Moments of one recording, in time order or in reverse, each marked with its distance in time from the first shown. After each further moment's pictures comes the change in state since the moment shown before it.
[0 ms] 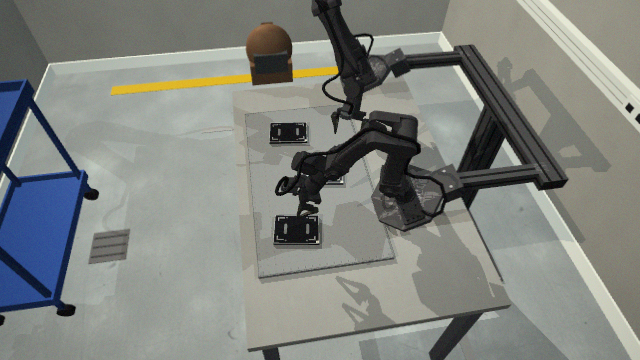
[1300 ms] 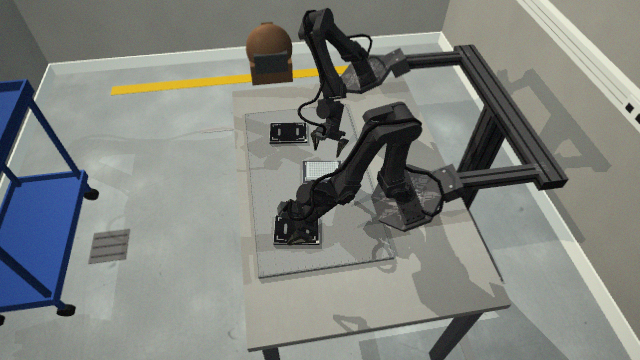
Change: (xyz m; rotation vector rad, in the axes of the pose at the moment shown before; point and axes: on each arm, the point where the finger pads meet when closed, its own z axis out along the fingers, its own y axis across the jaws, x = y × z) left arm -0.046 0.105 0.010 0.005 -0.248 -0.038; right arm 0.022 -0.074 0.091 0.055 0.042 0.134
